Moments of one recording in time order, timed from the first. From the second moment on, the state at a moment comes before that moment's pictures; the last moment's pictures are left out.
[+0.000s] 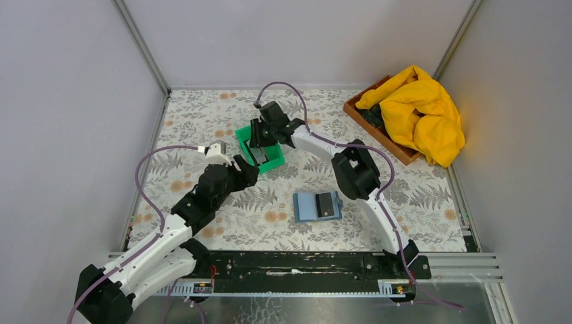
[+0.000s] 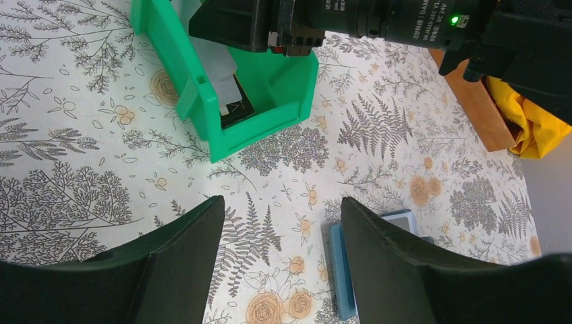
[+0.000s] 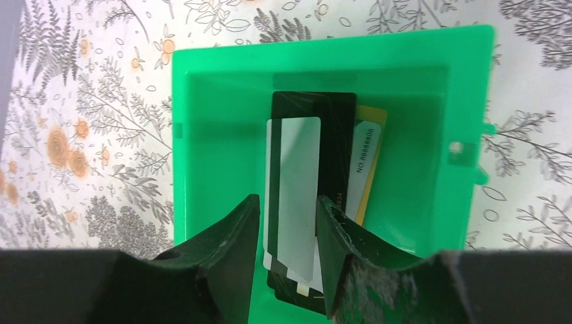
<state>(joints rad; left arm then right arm) -0.59 0.79 0.49 -0.09 -0.25 -0.68 0.75 2.44 2.05 -0.32 -0.19 0.47</state>
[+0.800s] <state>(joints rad) -0.63 0.99 0.49 0.03 -0.10 -0.67 0.72 1.73 1.33 -0.15 -0.01 0.42</state>
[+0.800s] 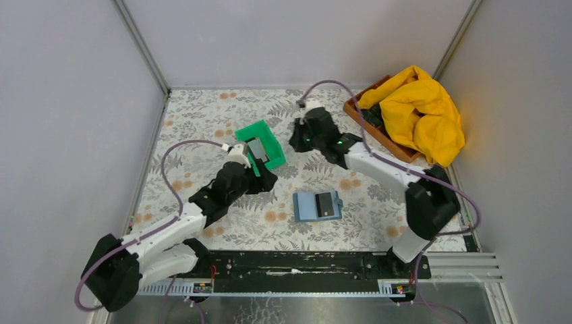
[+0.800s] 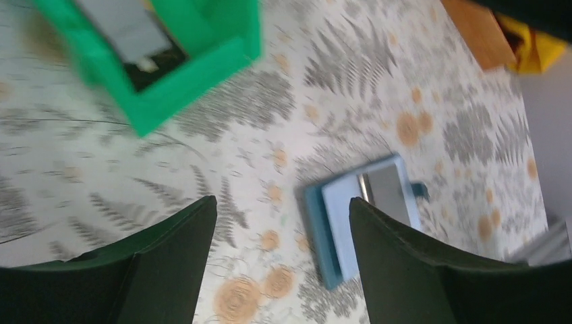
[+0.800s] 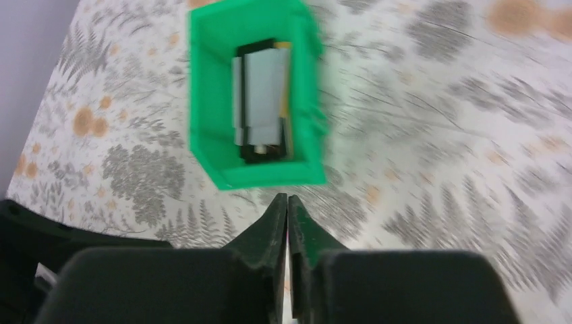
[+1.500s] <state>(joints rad) -0.98 1.48 0.58 0.39 0.09 -0.83 0.67 0.94 0.40 -0.19 0.08 0.61</state>
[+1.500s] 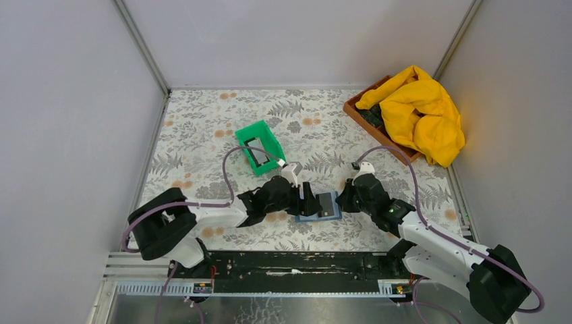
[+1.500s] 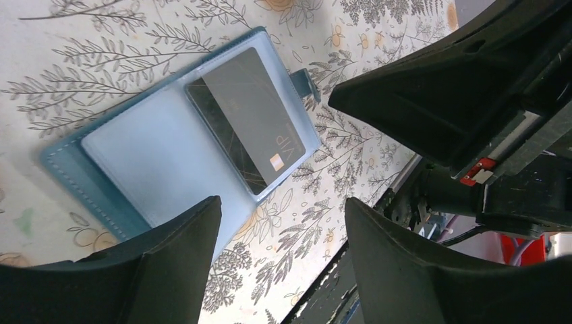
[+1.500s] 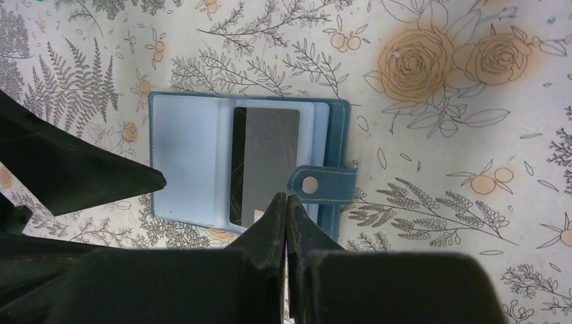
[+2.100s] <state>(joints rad) -0.99 1.65 0.59 0.52 0.11 -0.89 0.67 0.92 0.29 -0.19 0.08 0.65</state>
